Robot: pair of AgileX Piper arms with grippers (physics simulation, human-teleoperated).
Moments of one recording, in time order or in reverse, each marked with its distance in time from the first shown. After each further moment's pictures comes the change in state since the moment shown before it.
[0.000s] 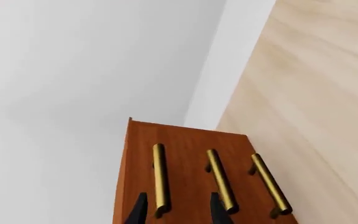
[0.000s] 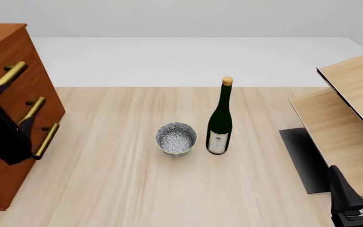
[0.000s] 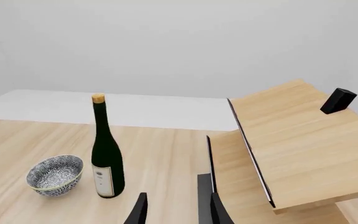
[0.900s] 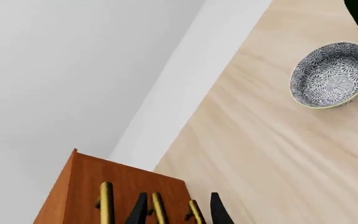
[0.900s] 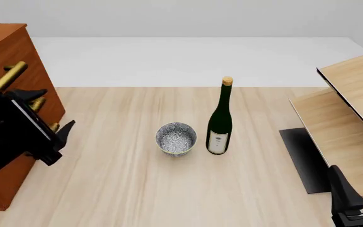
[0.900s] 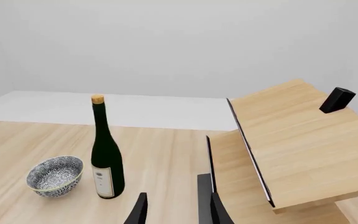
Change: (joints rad) left arm -0.236 0.052 -0.051 0.095 -0.368; right arm -0.003 0.000 -0.001 0.001 0.006
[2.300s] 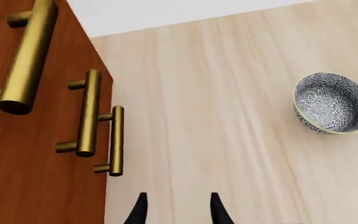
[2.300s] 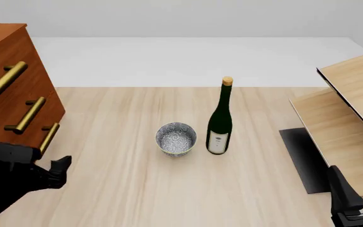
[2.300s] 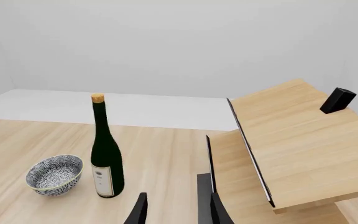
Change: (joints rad) left arm 0.132 0.037 0.240 -0.008 -0.818; right arm 0.001 0.000 0.001 0.000 -0.006
